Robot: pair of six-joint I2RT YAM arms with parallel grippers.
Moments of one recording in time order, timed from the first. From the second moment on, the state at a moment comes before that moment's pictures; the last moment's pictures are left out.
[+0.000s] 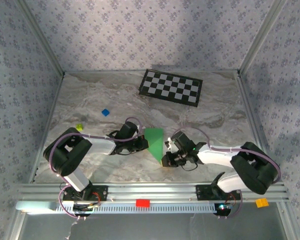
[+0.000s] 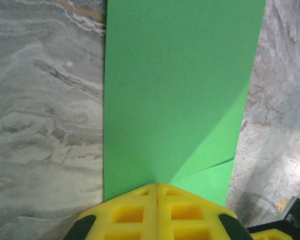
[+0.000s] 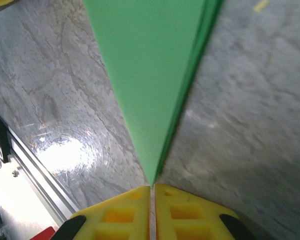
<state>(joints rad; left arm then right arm) -0.75 1.64 0.59 0.20 0.35 -0.98 0.77 1.35 0.44 -0.12 -0.51 0.69</state>
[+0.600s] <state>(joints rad) -0.77 1.58 0.51 0.27 0.24 -1.14 0.72 1.20 0.49 -0.28 -0.24 0.72</state>
